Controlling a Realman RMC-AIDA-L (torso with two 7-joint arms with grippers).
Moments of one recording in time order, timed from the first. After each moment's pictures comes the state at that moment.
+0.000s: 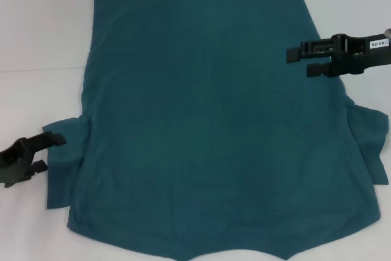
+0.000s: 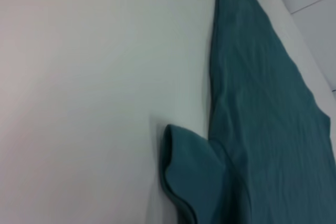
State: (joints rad) left arm -0.54 -2.04 0.43 0.58 2.23 1.16 -2.43; right arm 0.79 1.79 -0.70 -0.57 -2.11 -1.45 2.46
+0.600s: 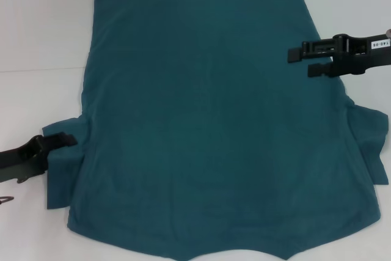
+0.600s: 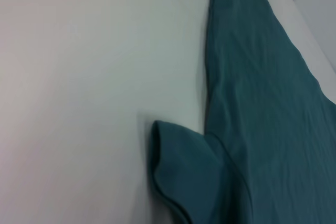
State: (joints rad) left arm -0.57 -2.05 0.48 0.55 2.22 1.09 -2.42; right arm 0.79 1.79 -0.70 -0.57 -2.11 -1.45 2.45
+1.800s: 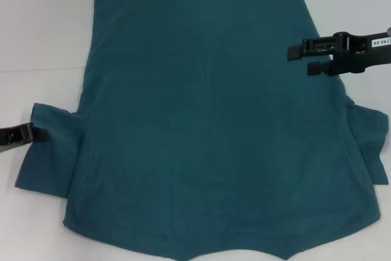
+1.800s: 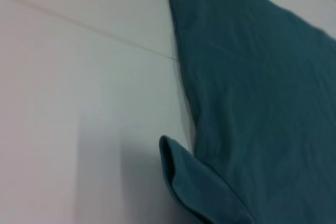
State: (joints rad) left arm -0.59 -2.03 0.66 0.76 2.35 1.09 -2.36; right arm 0.79 1.79 -0.69 -0.57 -2.11 -1.45 2.45
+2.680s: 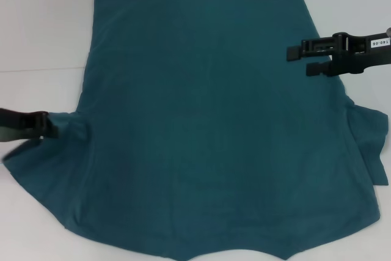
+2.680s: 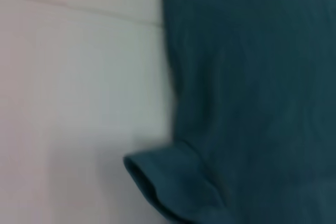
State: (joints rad) left arm -0.73 -2.01 0.75 0.86 2.61 1.27 -2.67; right arm 0.79 1.79 -0.69 -0.57 -2.11 -1.46 2.46
